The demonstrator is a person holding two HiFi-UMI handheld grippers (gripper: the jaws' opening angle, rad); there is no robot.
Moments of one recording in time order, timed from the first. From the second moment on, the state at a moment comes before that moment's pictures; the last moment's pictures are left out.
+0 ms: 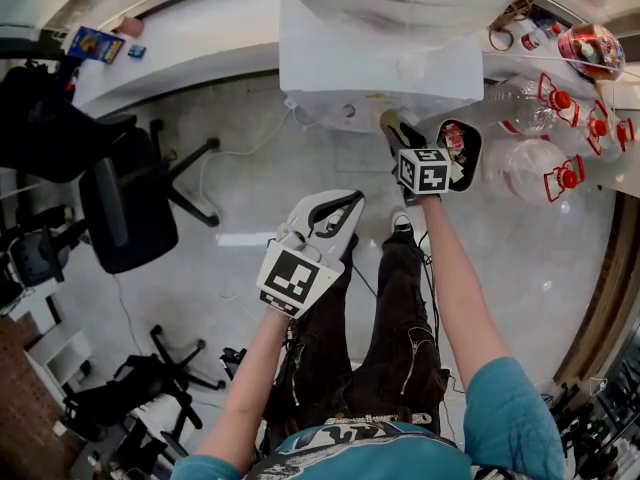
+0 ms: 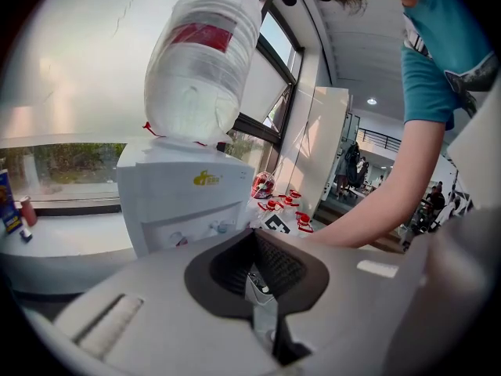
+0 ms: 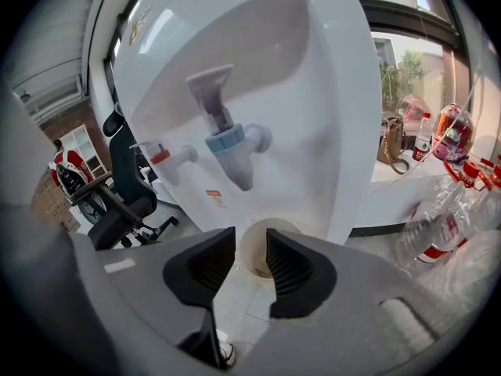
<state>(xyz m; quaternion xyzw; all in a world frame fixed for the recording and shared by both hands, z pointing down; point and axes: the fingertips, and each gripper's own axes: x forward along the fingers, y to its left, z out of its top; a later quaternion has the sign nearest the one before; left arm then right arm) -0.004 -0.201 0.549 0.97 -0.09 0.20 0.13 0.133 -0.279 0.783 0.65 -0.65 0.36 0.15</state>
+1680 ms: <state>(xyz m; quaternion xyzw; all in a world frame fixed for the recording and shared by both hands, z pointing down) -0.084 -0.149 0.472 0.97 -0.03 0.20 0.10 0.007 -0.167 0.479 0.63 -0.72 0.26 -0.06</state>
